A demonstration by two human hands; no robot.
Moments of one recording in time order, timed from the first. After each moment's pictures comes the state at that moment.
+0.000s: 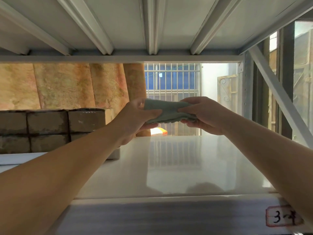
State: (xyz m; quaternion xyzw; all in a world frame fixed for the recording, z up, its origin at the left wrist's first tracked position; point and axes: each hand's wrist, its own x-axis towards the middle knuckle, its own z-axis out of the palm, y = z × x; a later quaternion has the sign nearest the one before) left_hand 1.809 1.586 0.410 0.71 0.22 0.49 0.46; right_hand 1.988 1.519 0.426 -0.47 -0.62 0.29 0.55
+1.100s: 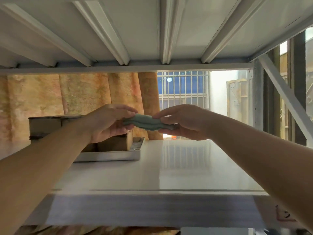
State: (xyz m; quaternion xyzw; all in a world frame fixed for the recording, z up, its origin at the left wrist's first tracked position) left_hand 1.706 1.574 0.429 0.69 0.33 0.44 0.47; right_hand 1.915 1.512 0.435 -0.45 -0.65 0.41 0.46
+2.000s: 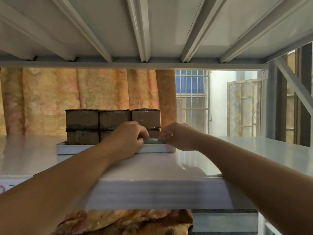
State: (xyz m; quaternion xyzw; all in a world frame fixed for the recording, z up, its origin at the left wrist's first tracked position) left_hand 1.643 1.593 0.374 0.86 0.38 0.32 -0.06; right_hand 1.824 1.569 0.381 -0.62 -0.75 -0.07 0.23
